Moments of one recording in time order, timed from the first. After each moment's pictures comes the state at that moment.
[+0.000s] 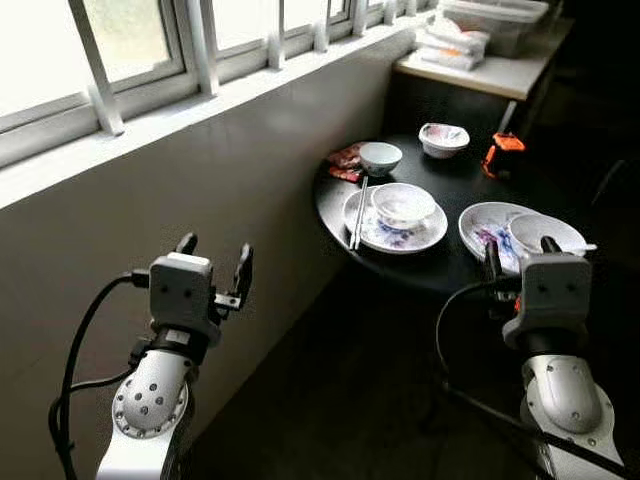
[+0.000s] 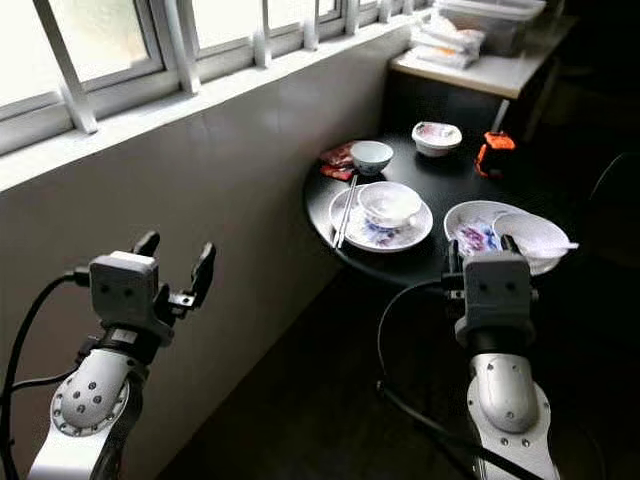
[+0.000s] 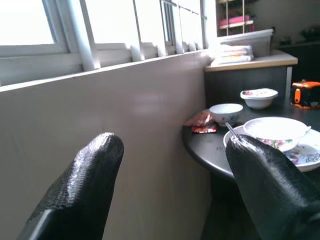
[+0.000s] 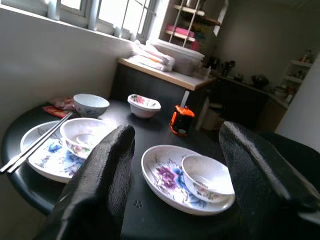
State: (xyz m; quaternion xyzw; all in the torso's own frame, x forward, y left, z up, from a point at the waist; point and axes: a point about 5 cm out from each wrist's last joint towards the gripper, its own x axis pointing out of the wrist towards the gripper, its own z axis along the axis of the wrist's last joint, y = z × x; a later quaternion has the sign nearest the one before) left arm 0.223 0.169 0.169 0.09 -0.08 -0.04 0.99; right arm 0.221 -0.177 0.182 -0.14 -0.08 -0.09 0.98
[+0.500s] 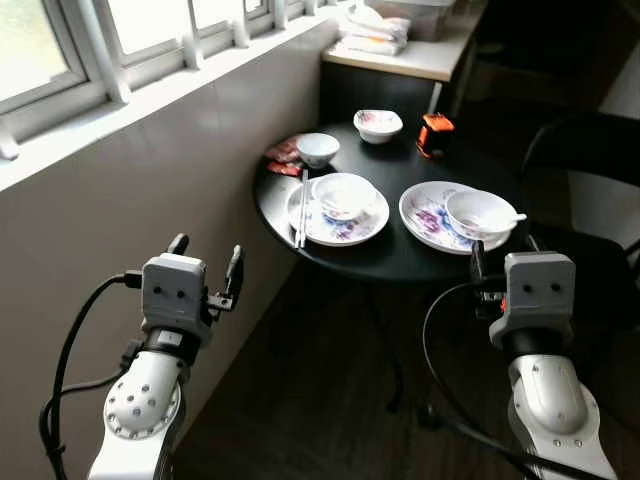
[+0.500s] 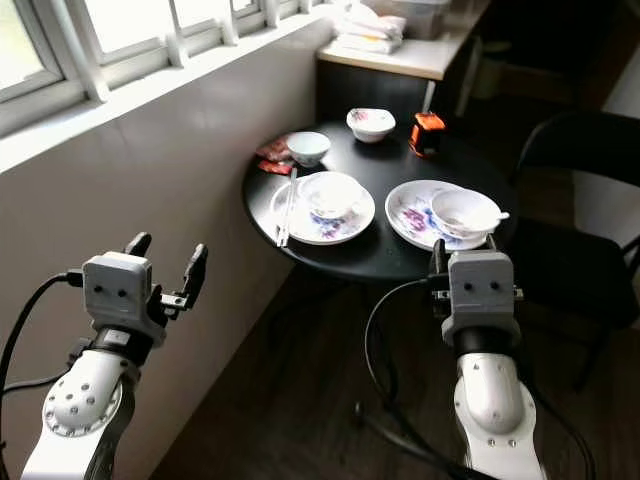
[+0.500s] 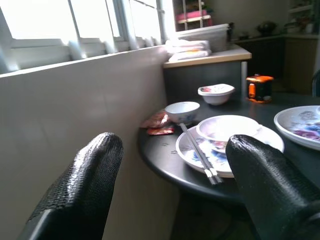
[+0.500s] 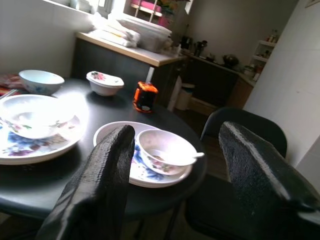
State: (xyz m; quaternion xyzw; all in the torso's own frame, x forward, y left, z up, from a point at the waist) left arm 0.225 0.165 0.168 0.09 -0.08 -0.05 0.99; right arm 0.221 -0.177 0.178 -0.15 -0.07 -0.09 0.98
